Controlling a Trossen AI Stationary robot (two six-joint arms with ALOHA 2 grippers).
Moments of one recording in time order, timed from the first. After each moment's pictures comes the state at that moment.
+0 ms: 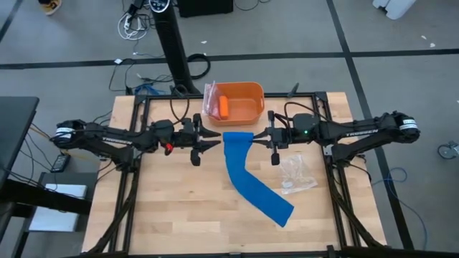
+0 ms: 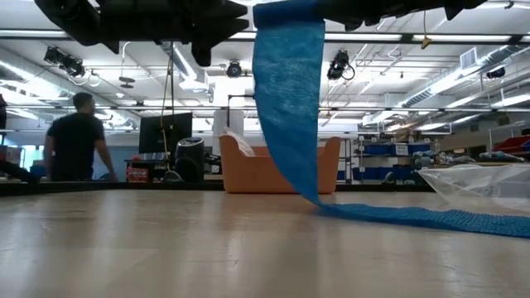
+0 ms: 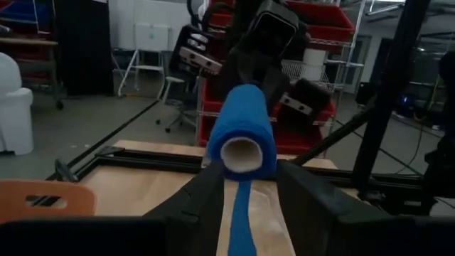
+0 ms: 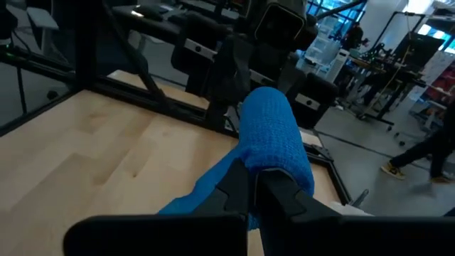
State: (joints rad) left arm 0.09 1.22 0.58 0.73 0.07 -0.11; right arm -0.02 1.11 0.76 0.23 -0.02 -0.34
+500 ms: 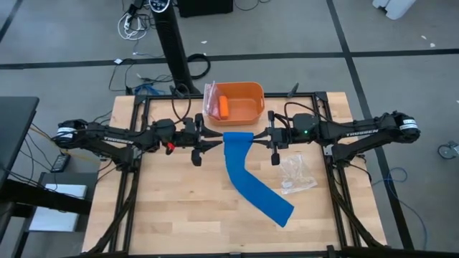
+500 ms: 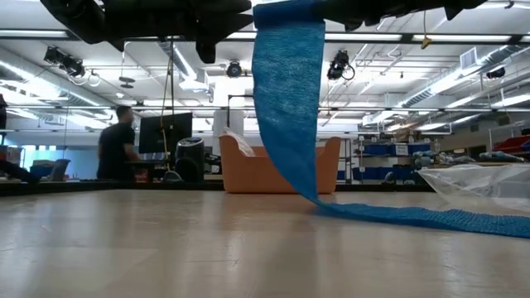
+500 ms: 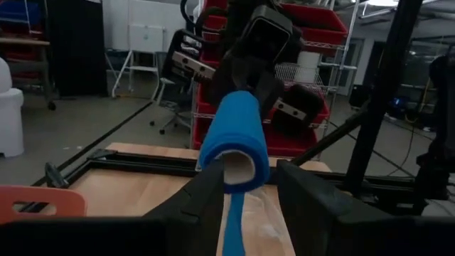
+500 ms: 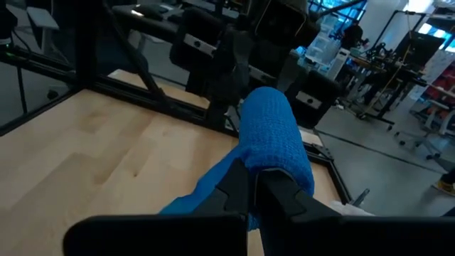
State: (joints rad) left arm 0.09 1.23 0.60 0.74 0.09 -0.13; right arm -0.02 1.11 0.76 0.22 -0.02 -0.34
